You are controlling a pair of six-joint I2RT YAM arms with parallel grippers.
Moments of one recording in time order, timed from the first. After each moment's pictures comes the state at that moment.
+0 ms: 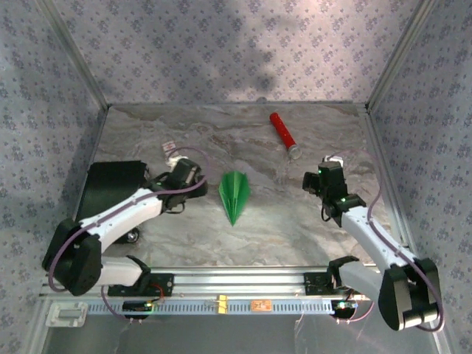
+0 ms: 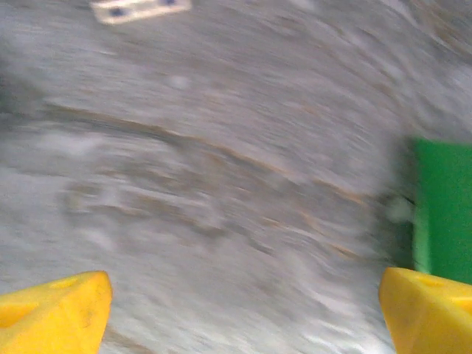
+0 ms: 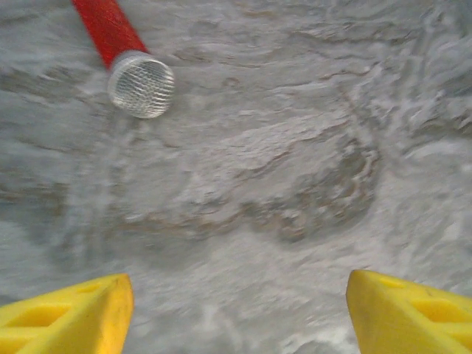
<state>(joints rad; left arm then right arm) -0.58 1.29 0.80 -0.46 -0.34 -0.64 0.24 1.07 0.58 -0.24 0.30 0.30</state>
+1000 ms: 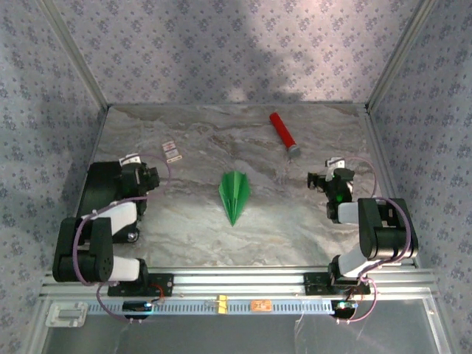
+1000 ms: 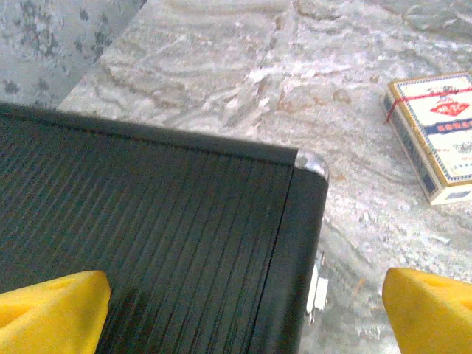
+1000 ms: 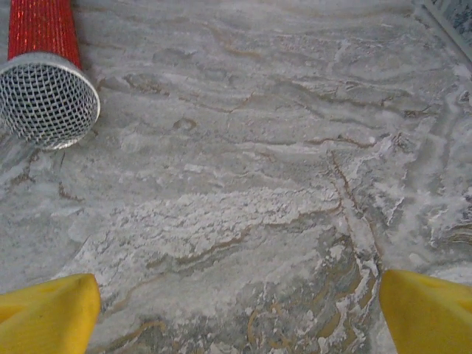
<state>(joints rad) -0.02 1.37 0.46 0.36 -0.30 -0.12 -0.03 1.52 0.38 0.67 0.05 -0.04</state>
